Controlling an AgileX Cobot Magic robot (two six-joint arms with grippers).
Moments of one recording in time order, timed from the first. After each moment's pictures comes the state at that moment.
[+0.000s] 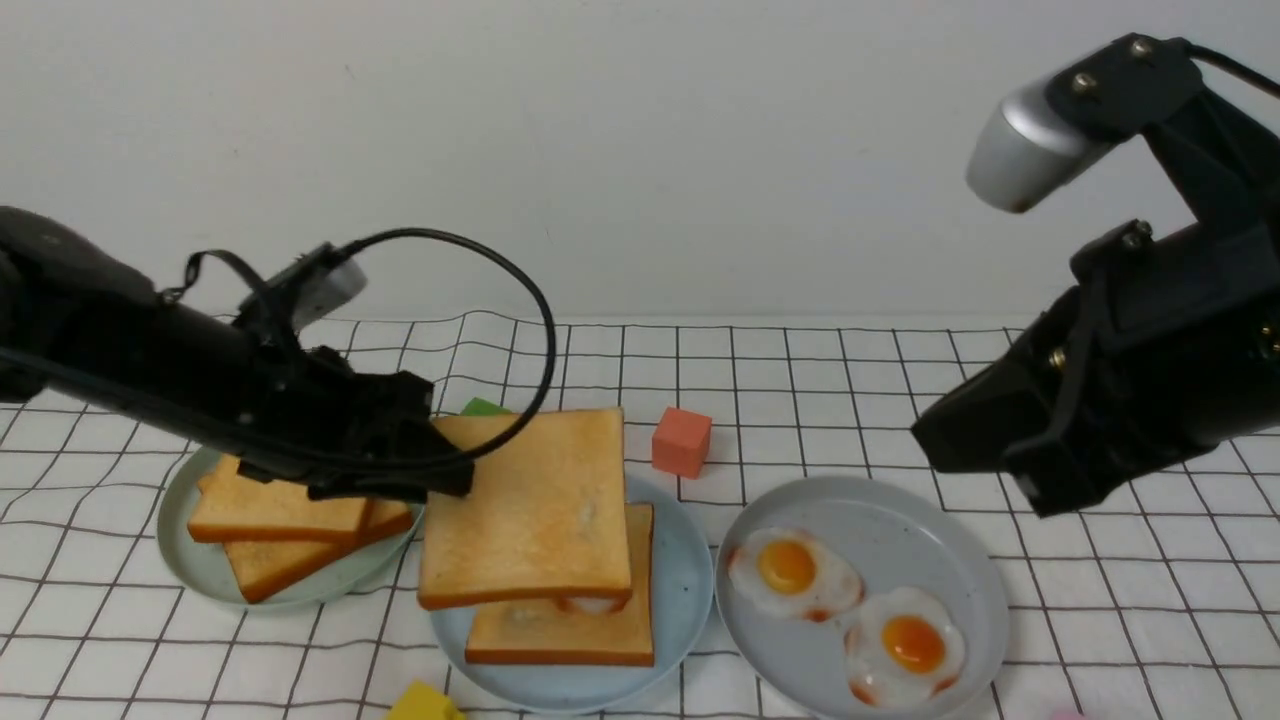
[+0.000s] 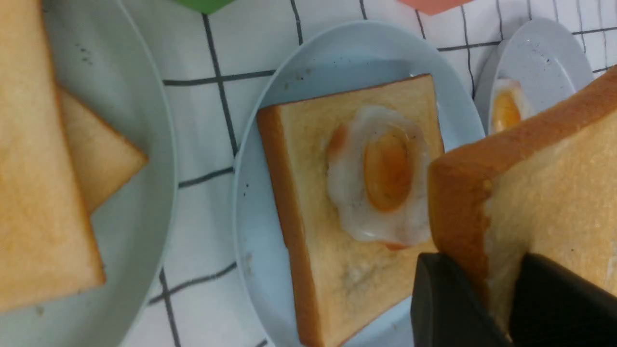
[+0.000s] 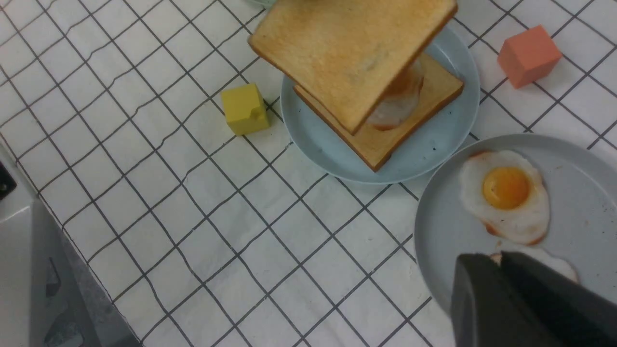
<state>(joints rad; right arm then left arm) 0.50 1.20 -1.23 0.39 1.01 -0.39 -0.05 1.75 -1.10 -0.93 0.84 0.65</state>
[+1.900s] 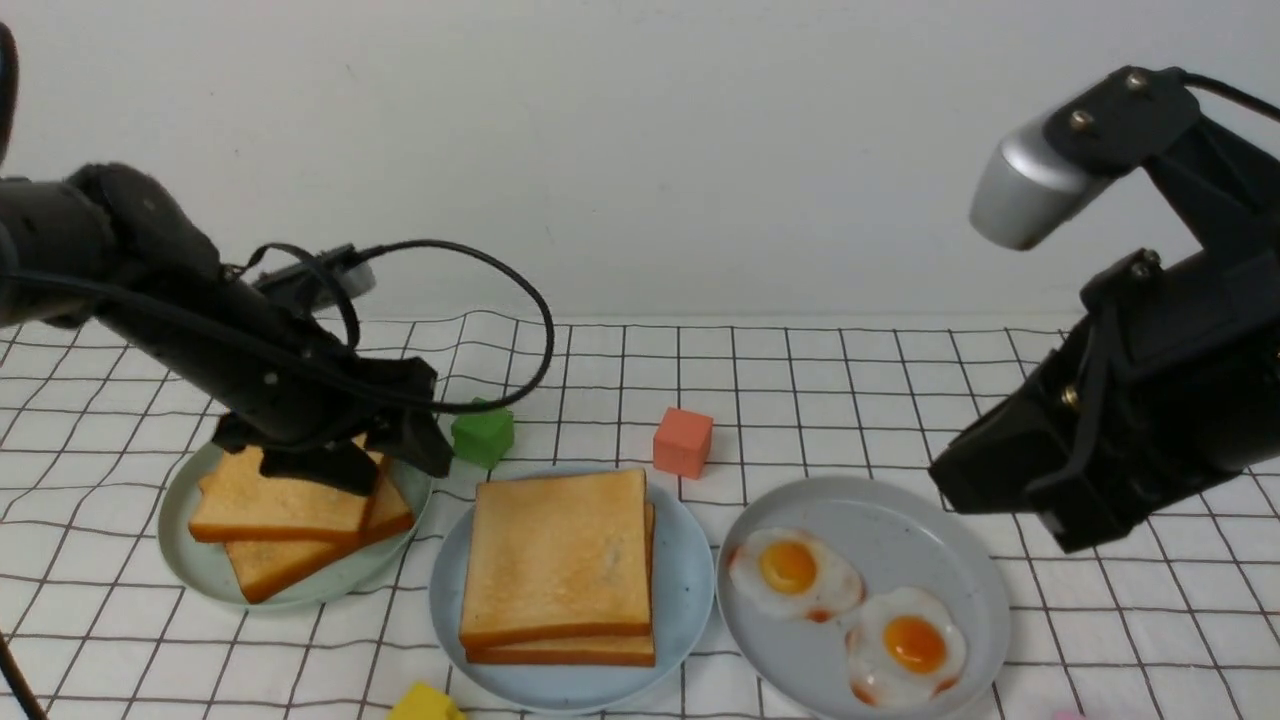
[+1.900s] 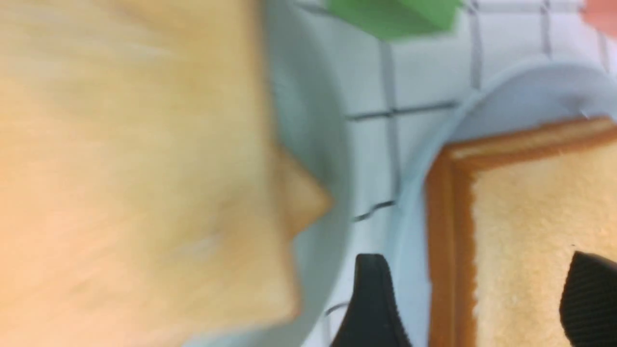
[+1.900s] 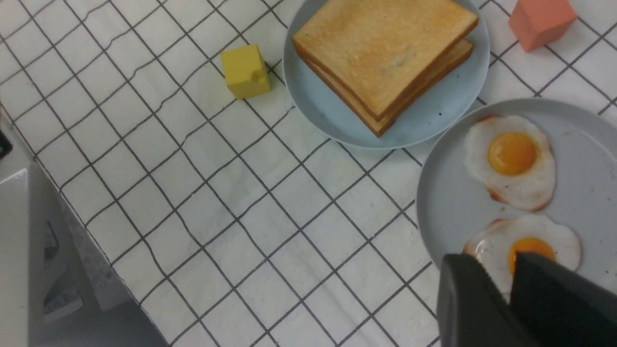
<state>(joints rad) 0.50 1.20 -1.23 0.35 1.08 -0.38 -0.06 1.83 -1.32 -0.52 0.87 0.24</state>
